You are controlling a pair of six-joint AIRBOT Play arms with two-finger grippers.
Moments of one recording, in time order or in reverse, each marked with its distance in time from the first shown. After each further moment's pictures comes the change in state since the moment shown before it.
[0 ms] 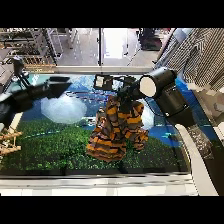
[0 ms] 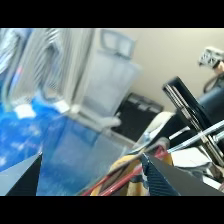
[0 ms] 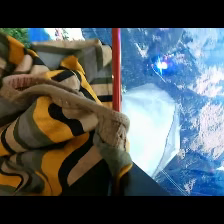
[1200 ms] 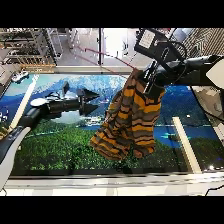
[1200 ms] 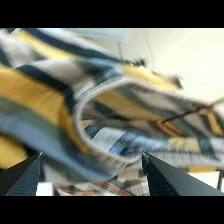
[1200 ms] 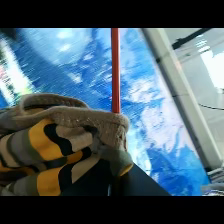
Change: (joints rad) left arm -0.300 -0.049 -0.102 0.135 0.186 -1.067; right arm -0.167 0.228 0.037 0.146 -0.028 0.026
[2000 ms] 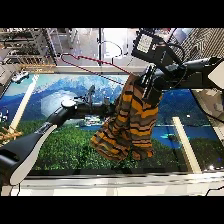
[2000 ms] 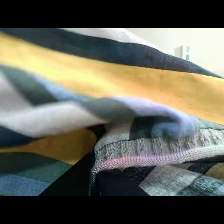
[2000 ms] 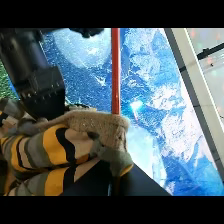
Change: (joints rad) left arm -0.206 -0.188 0.174 0.080 0.113 0.093; right arm 0.016 0.008 -0.001 0.057 0.049 -0.007
